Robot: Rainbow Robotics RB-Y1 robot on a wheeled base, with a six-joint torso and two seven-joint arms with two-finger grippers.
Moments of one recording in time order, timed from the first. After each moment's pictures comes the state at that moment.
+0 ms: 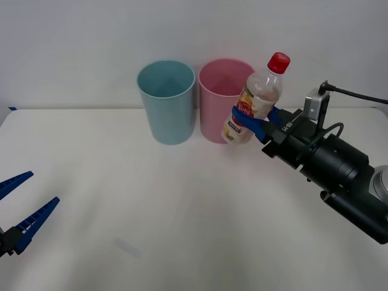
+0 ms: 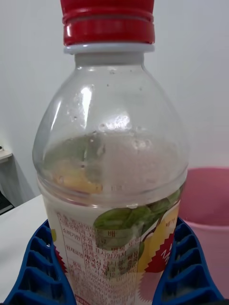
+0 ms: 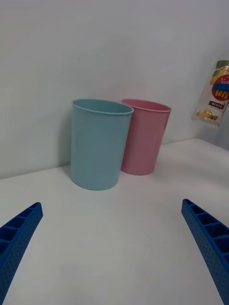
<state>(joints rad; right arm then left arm) -0.12 -0.56 0.18 -1.85 1.05 -0.48 -0.24 0.35 0.40 0.52 -1.66 -0.96 -1.22 0.00</state>
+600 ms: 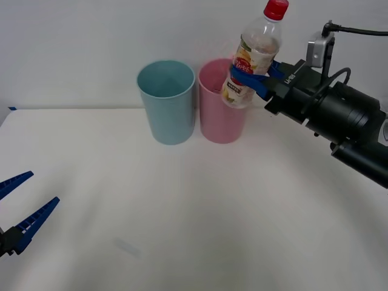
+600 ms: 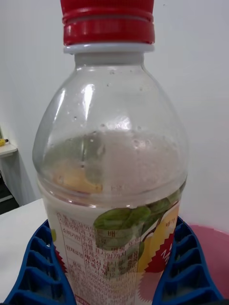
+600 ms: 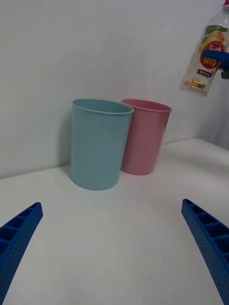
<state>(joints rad) -0.40 -0.69 0.21 -1.76 1.08 -0.48 -0.37 0.35 0.40 0.52 -1.66 -0.96 -1.22 0.00</state>
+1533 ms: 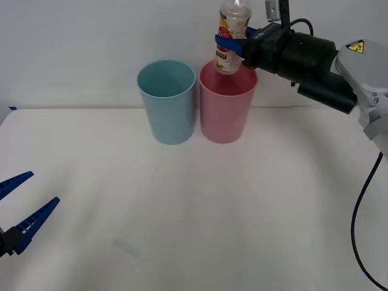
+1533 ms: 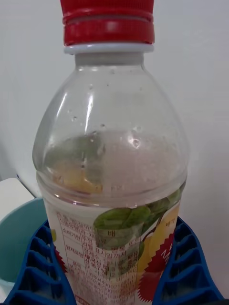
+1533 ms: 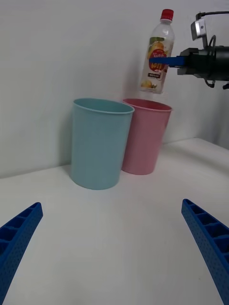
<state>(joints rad) -0.90 -0.55 0.29 -1.07 1.20 -0.59 -0.35 0.35 0.40 0.52 -1.66 -0.96 -1.22 0.00</state>
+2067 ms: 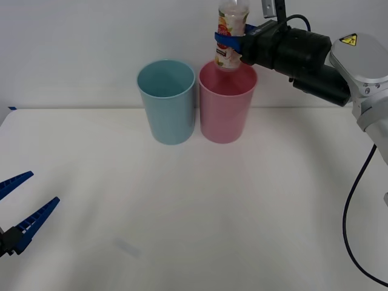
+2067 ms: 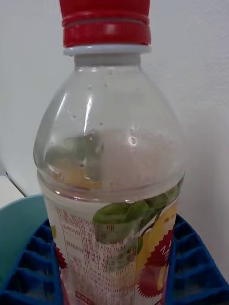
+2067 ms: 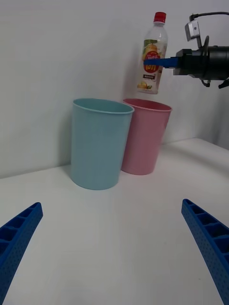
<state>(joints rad) -0.95 -0.53 0.29 -0.98 1.22 -0.59 -0.33 0.35 0.40 0.52 -1.66 -0.96 -1.22 0.00</state>
